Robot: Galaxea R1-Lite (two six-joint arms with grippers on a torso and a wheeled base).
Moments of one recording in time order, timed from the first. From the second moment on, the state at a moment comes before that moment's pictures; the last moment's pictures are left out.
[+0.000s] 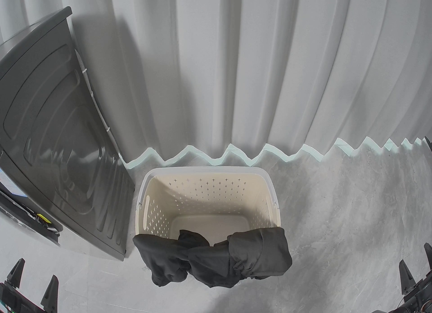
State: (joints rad) left arm 0.00 0.02 -0.02 0.00 0.00 -0.04; right arm 0.00 0.02 -0.02 0.00 0.03 -0.01
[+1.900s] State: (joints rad) left arm 0.00 0.02 -0.02 0.00 0.00 -0.04; right arm 0.00 0.02 -0.02 0.00 0.03 -0.01
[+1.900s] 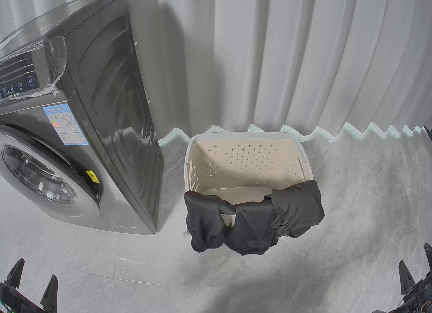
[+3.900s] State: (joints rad) left arm 0.00 0.02 -0.02 0.00 0.00 -0.04; right arm 0.00 0.02 -0.02 0.00 0.03 -0.01
